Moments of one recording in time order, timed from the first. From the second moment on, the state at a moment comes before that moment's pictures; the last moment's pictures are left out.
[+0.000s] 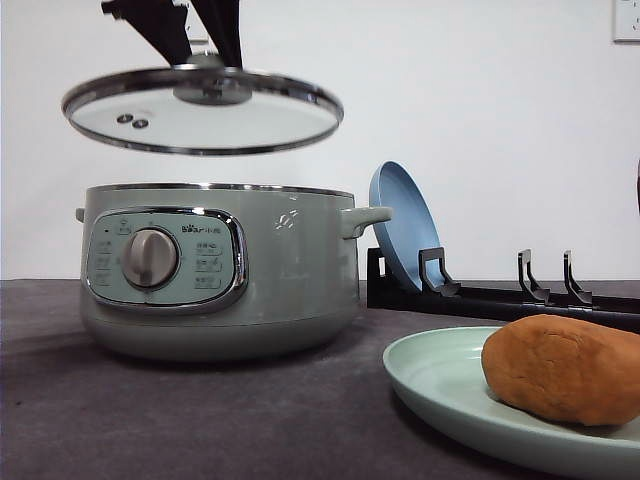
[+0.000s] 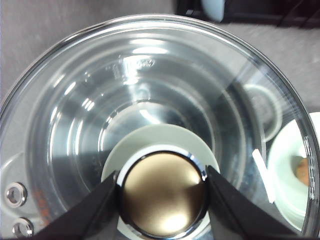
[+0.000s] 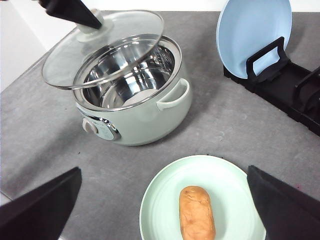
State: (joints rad) left_arx -0.45 1.86 2.12 -1.31 0.10 0.02; right_arx 0.62 0.53 1.03 -0.93 -0.03 0.32
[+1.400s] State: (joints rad) left_arx -0.47 1.94 2.12 -1.28 0.07 0.04; right_arx 0.62 0.53 1.03 -0.93 -0.03 0.32
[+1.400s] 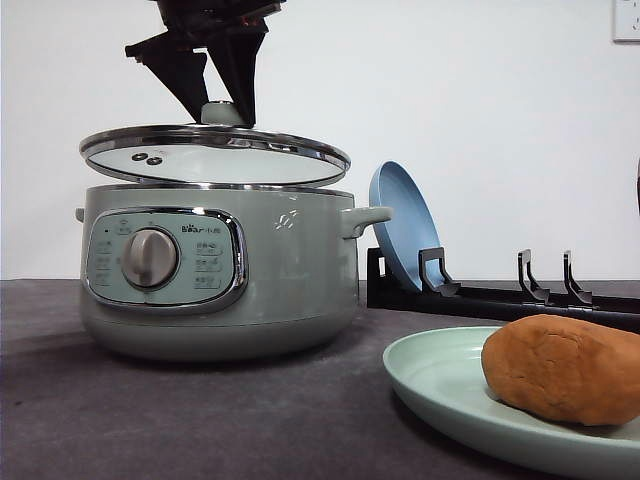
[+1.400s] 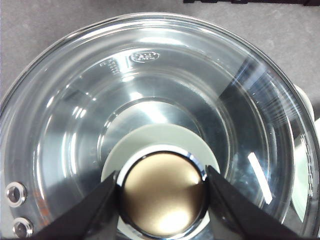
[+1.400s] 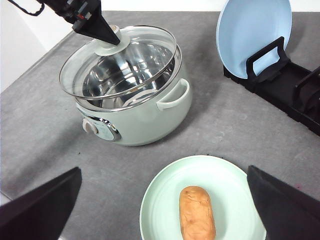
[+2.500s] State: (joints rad) left_arx -0.47 2.00 2.13 -1.29 0.06 0.06; right_arx 0.62 0.53 1.03 -0.93 -0.03 0.32
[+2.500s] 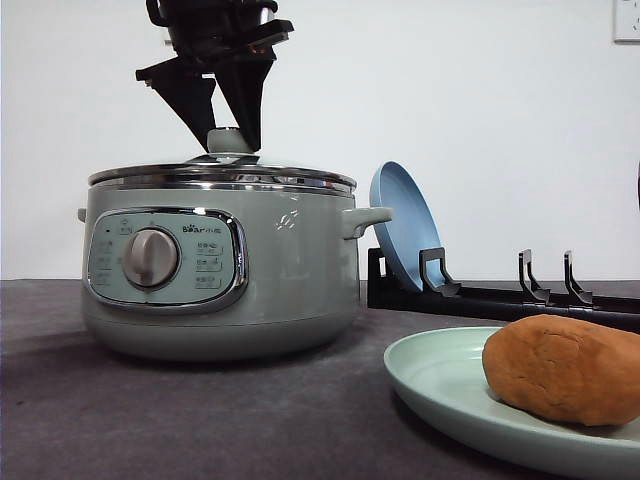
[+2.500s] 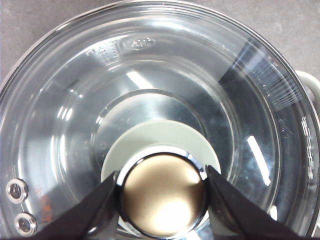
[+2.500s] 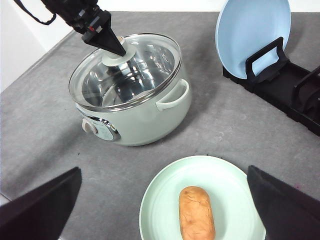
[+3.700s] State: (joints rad) left_arx -0.47 2.00 2.13 -1.28 0.05 0.07; right_arx 0.62 0.53 1.03 -0.93 -0.03 0.32
